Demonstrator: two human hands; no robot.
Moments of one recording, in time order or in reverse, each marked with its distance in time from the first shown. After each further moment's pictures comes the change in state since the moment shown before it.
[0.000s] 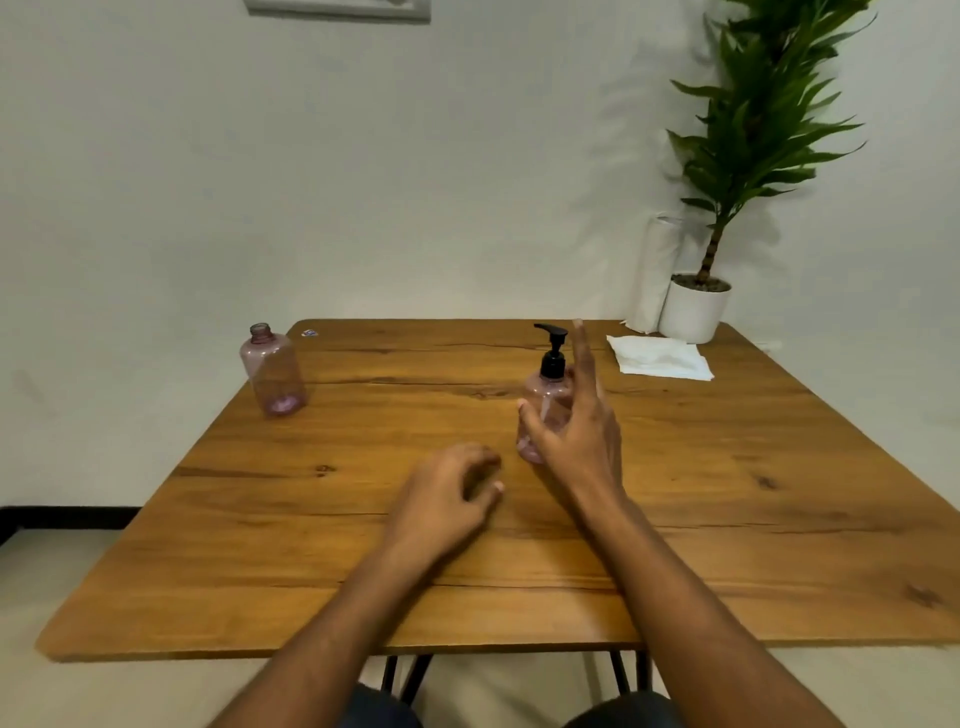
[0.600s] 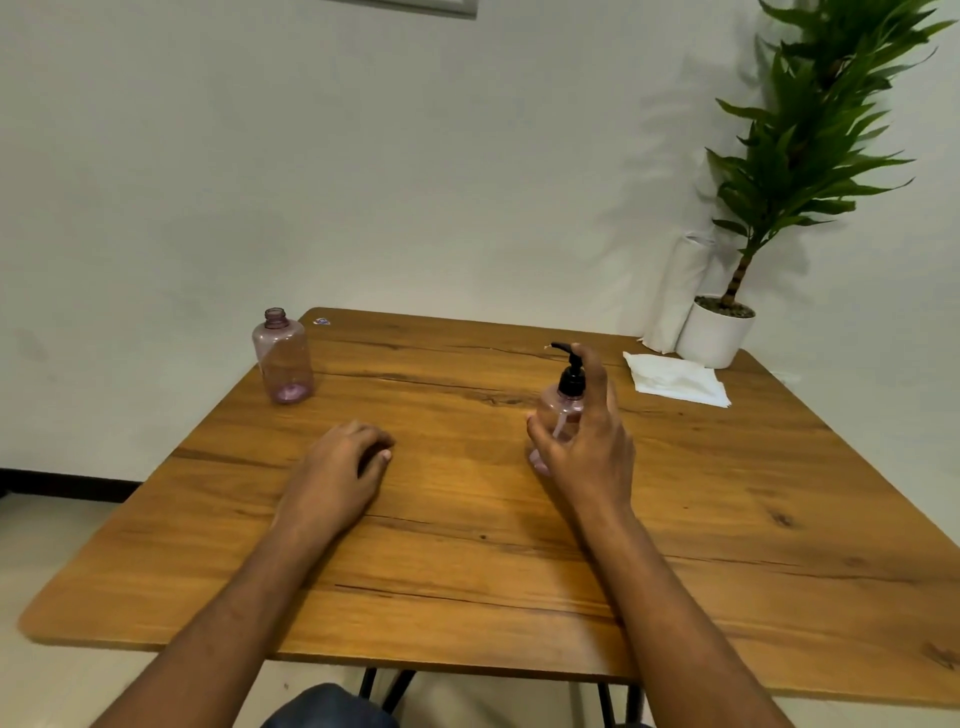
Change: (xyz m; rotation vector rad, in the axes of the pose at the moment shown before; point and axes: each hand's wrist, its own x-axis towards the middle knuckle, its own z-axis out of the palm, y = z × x) left_hand 0.006 -0.099 -0.056 0.202 0.167 -0.129; right_hand 0.009 0.005 0.011 -0.120 0.012 -0.092
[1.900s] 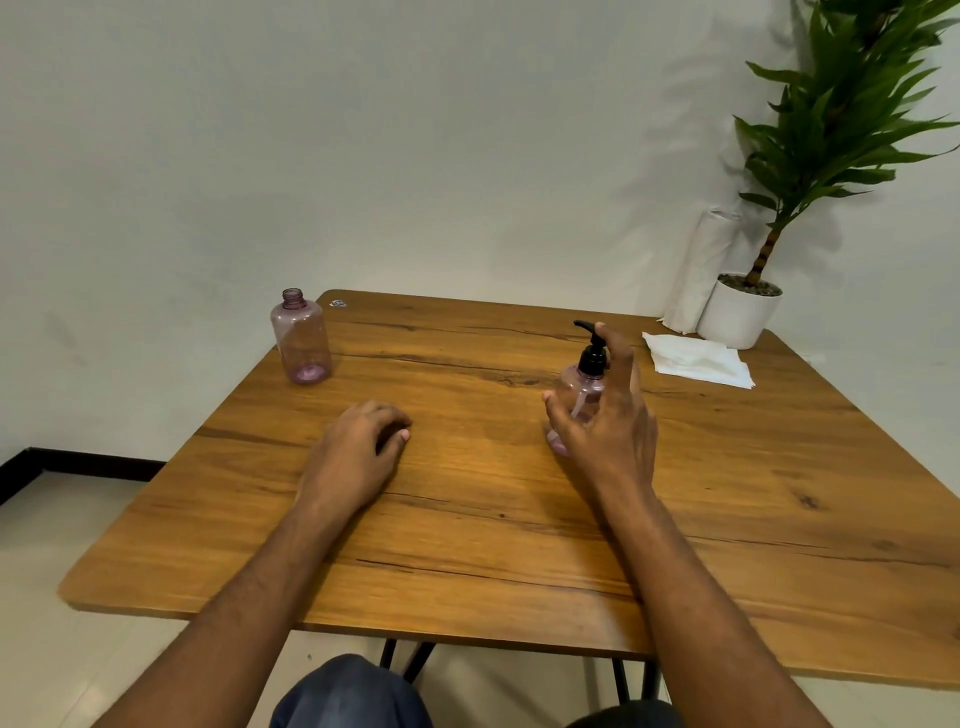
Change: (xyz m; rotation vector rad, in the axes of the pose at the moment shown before) left_hand 0.004 -0.009 0.004 -0.022 0.000 0.007; right_hand -0.001 0.004 0.001 0.050 0.029 -0.024
